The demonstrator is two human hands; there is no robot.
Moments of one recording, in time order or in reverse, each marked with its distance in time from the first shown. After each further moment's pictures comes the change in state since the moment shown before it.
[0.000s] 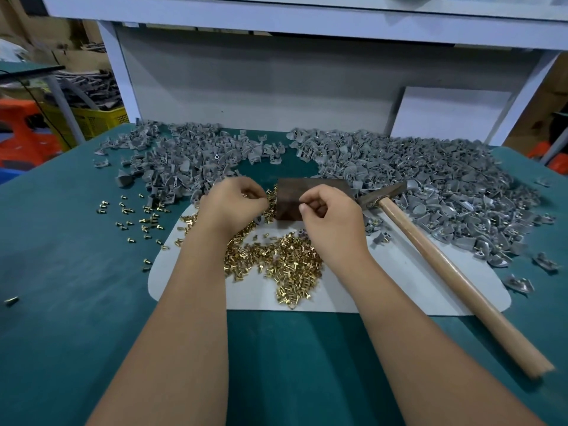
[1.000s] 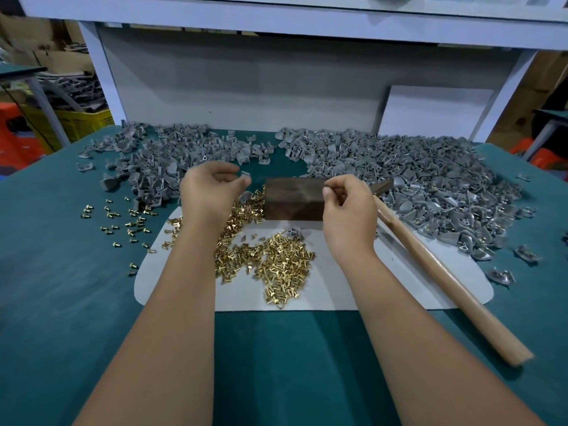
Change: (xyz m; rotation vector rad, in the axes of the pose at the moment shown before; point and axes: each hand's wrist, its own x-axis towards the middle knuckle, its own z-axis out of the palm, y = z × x) left_hand 0.001 0.013 -0.002 -0.366 0.289 -0.082; right_hand 0.011 0.008 -0.019 -0.016 0.266 0.148
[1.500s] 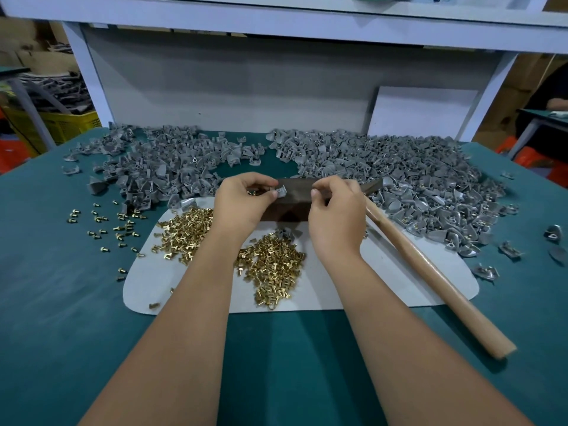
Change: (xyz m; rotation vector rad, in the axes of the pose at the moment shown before) left_hand -0.020 0.008 0.039 -0.027 -0.233 0.074; right_hand -0.003 -0.002 0.004 -0.147 0.044 -0.024
